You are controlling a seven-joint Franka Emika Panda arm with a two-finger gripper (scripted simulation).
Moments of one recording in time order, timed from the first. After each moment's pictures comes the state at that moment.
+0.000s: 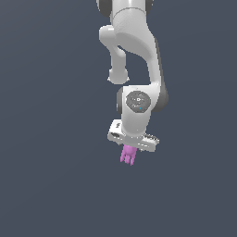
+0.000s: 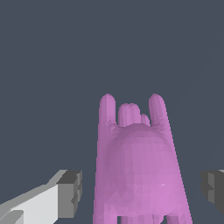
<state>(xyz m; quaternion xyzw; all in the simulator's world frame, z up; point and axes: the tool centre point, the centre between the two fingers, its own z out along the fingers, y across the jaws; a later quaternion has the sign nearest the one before) 0.061 0.054 0.095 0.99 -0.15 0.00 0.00</state>
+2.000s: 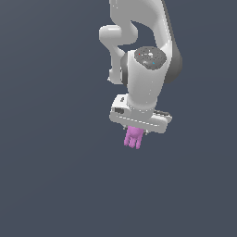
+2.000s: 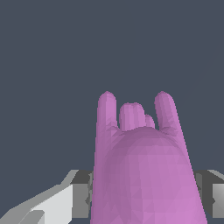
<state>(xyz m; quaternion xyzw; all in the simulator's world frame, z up) 0.039 0.068 0.203 0.99 -0.15 0.00 0.00</state>
